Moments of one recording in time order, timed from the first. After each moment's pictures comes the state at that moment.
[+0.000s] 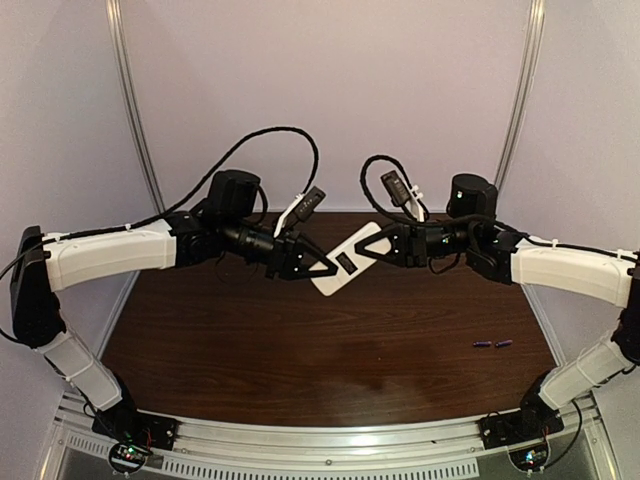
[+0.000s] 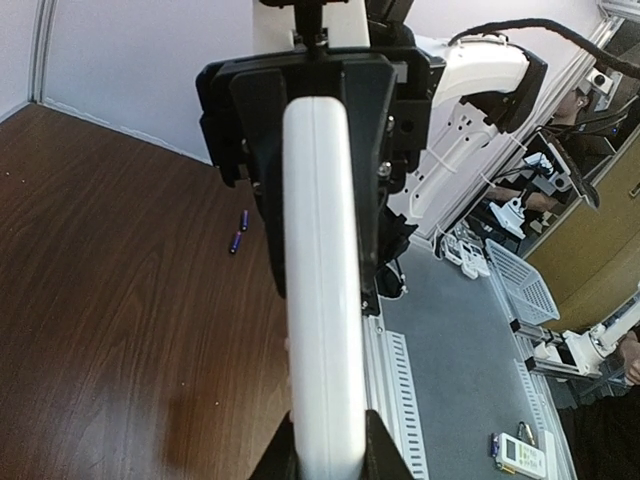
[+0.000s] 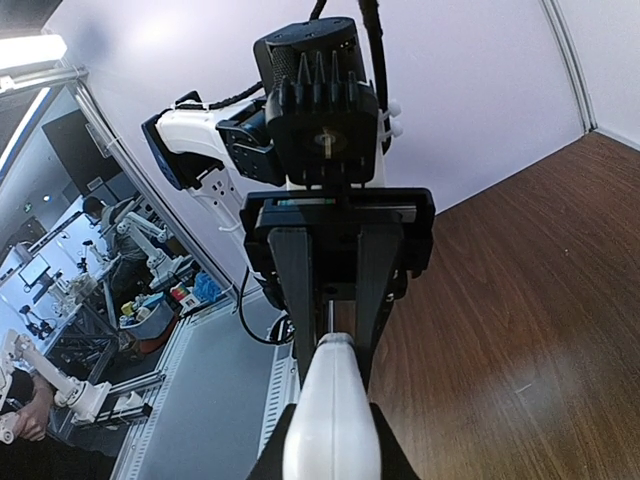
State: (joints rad) left arm -0.81 1.58 1.23 -0.06 0.93 -0.15; right arm 0.65 1.39 0.98 0.33 -1.01 0.46
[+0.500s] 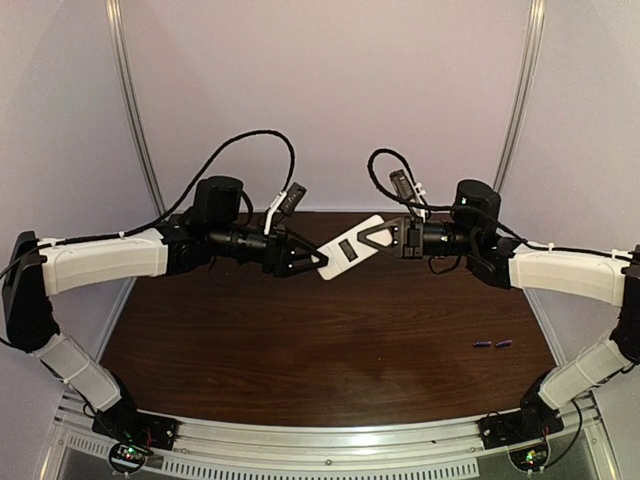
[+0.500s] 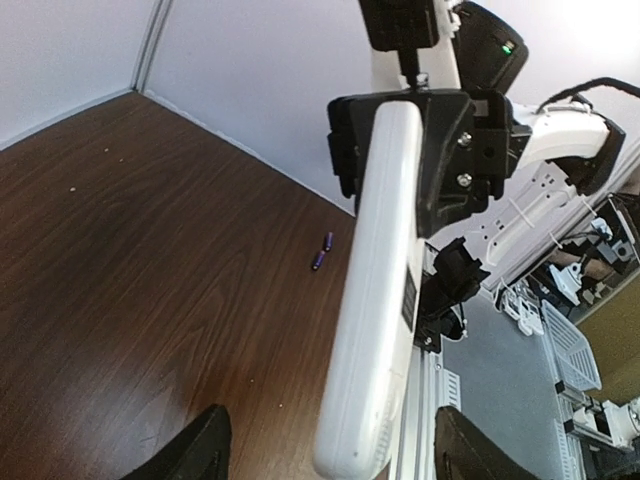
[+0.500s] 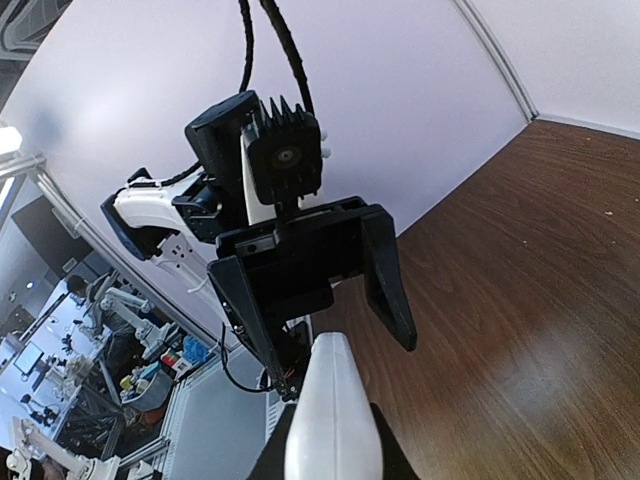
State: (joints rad) left arm -0.75 1.53 1.12 0.07 0.77 -0.26; right arm 0.61 1.40 0.92 0.45 -0.87 0.65
